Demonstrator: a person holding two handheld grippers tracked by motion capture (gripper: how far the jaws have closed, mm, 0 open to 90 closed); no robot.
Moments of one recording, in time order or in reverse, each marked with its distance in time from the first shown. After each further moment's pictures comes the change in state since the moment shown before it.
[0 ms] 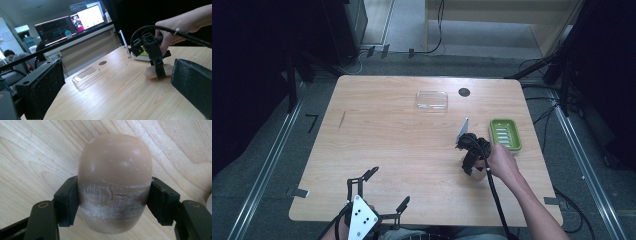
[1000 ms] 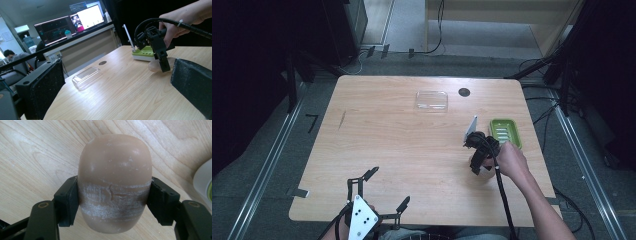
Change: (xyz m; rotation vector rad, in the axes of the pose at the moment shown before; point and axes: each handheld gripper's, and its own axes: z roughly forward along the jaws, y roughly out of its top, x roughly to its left) left arm -0.001 0.000 0.000 0.001 -0.003 0.000; right arm -0.015 -0.017 -0.010 0.024 0.009 0.023
